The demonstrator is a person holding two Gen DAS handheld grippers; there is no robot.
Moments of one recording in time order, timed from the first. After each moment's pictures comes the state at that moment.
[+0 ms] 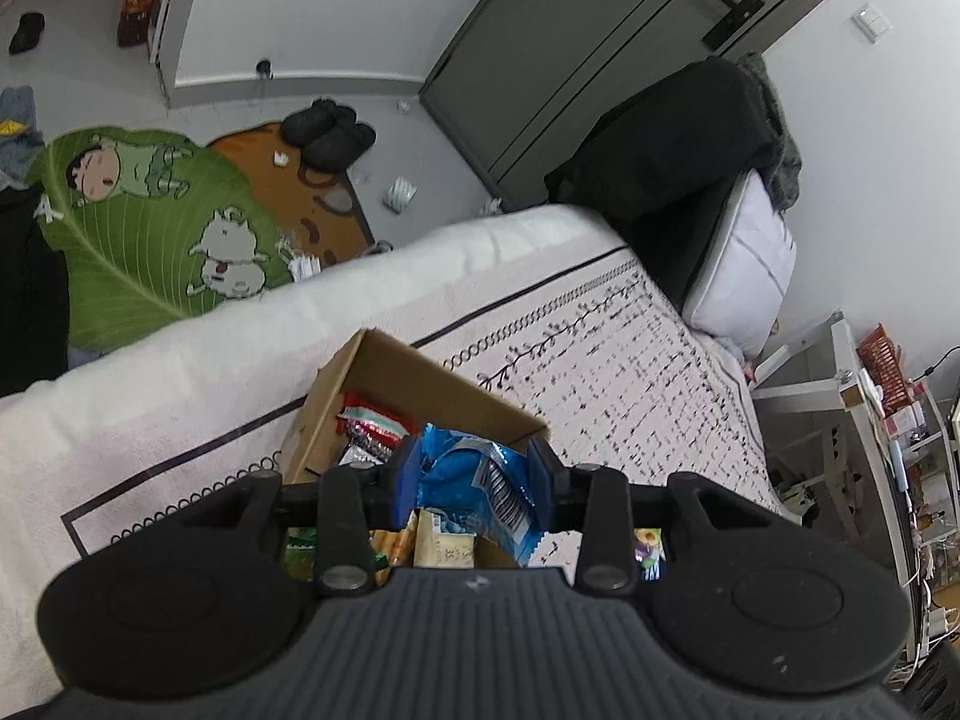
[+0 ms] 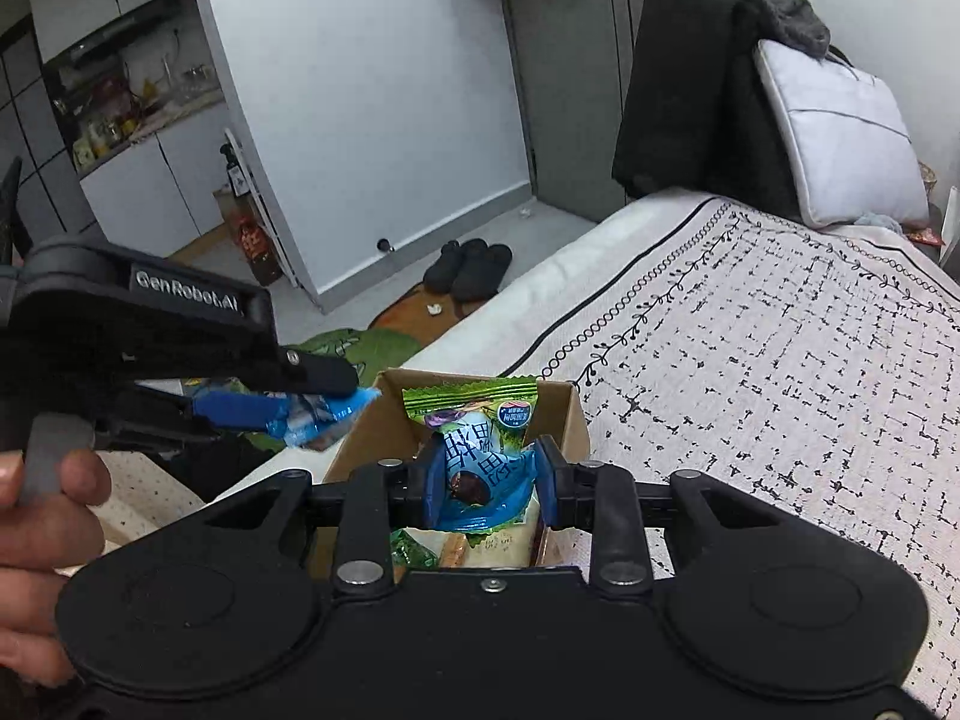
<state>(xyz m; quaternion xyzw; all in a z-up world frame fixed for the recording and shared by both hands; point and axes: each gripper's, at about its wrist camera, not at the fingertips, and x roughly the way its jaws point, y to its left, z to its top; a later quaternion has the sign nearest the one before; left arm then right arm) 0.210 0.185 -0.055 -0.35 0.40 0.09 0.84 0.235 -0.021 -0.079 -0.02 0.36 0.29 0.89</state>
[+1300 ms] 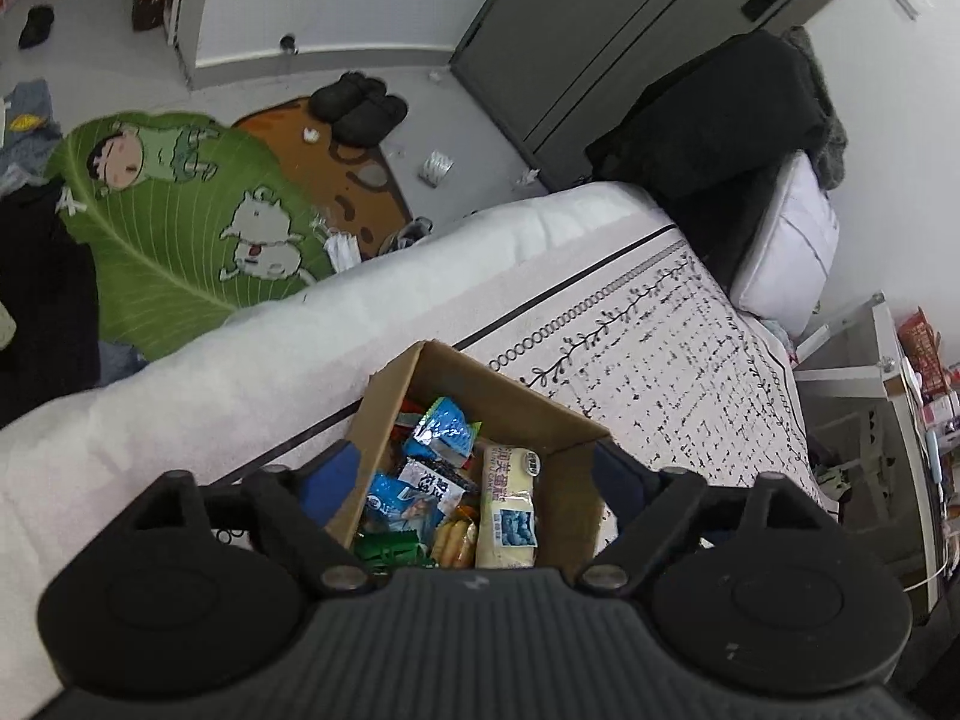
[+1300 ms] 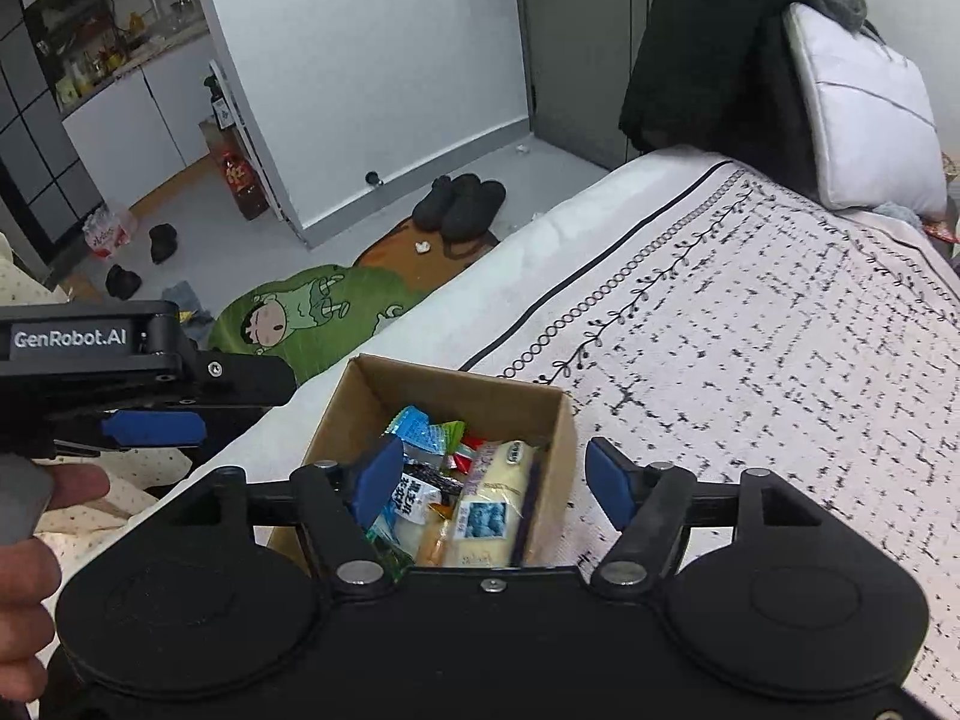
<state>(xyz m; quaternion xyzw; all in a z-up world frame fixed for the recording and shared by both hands) 0.223 0.213 -0.060 -0.33 0.44 0.10 0.83 0.264 -0.002 -0.065 -0.06 0.42 0.28 0.86</state>
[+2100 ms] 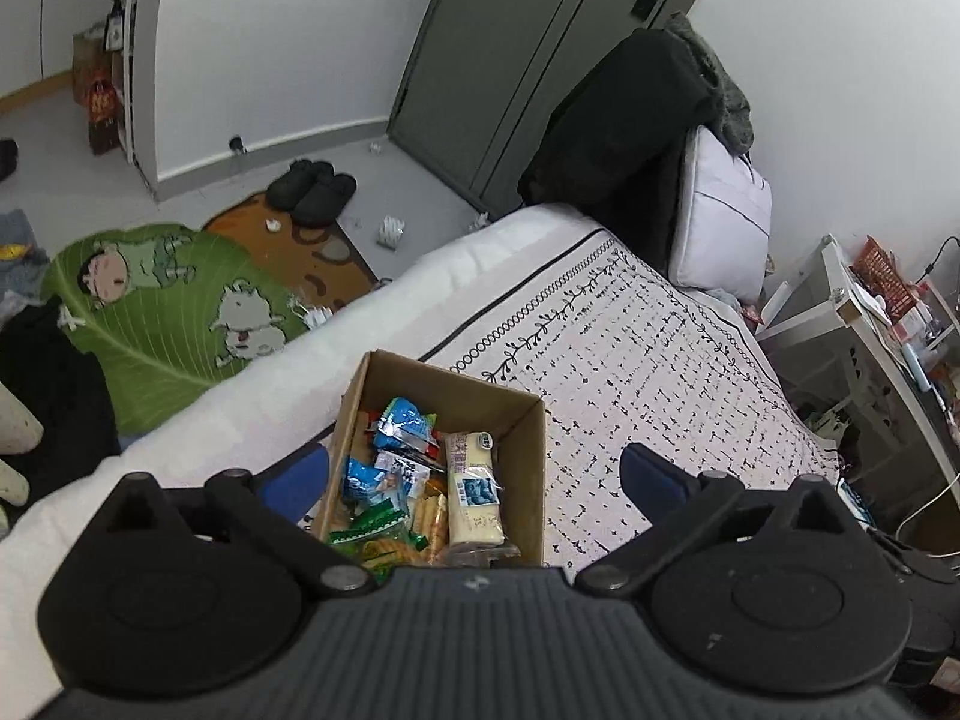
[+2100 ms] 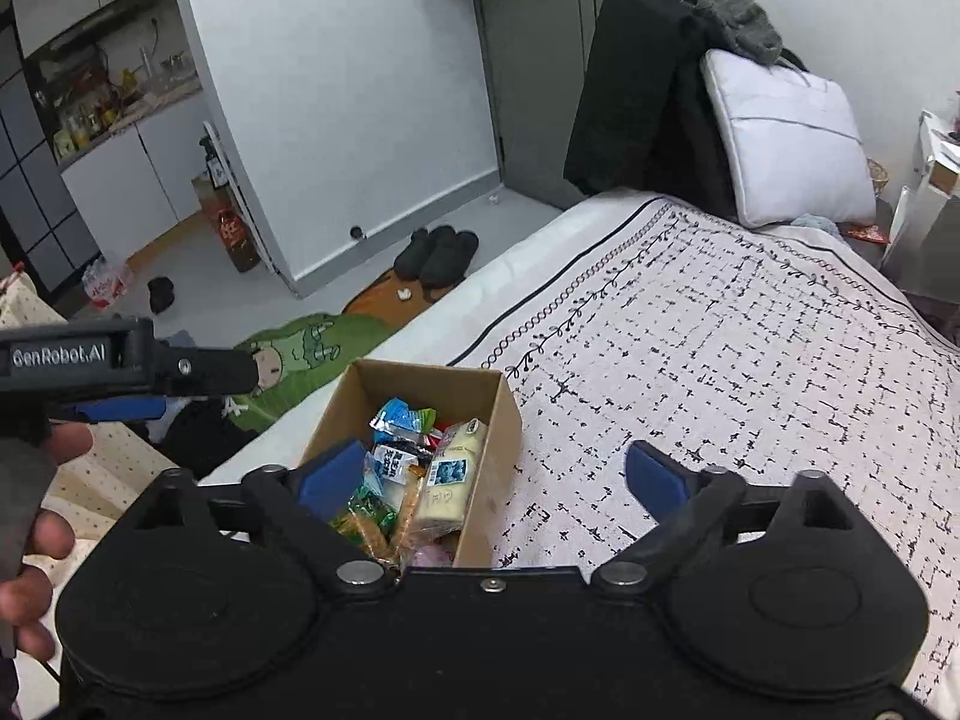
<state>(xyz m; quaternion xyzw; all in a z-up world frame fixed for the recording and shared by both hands) 0.172 0.151 -0.002 -0.23 0.39 0.08 0.89 0.204 -0.075 -0.021 -0.03 0.38 0.26 0.89</state>
